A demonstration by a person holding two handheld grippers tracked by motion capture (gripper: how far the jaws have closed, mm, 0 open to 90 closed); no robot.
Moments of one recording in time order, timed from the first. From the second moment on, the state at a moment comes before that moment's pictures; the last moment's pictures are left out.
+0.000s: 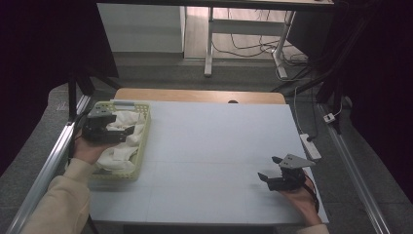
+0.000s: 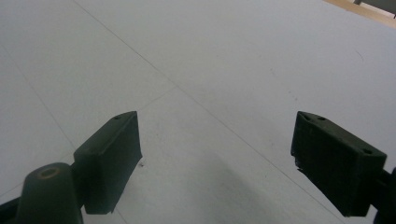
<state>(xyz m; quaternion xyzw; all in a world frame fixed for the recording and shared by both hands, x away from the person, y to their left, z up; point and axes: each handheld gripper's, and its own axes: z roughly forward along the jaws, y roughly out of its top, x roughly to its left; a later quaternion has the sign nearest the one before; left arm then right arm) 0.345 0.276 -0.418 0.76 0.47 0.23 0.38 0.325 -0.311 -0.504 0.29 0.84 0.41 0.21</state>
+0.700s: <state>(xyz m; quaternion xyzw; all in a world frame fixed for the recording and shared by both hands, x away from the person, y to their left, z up) 0.376 0.290 -0.416 0.76 0.50 0.23 0.34 0.327 -0.311 -0.506 0.29 0.84 0.41 0.21</state>
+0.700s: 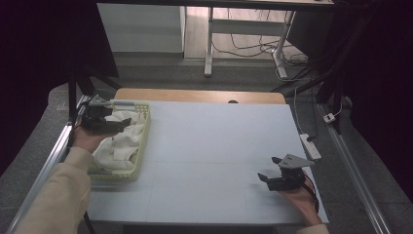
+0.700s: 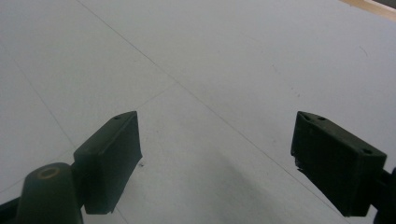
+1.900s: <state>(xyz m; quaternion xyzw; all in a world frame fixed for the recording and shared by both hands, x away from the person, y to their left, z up) 0.419 0.327 -0.471 0.77 0.56 0.16 0.26 0.328 -0.309 -0.511 0.29 0.85 0.40 0.20</state>
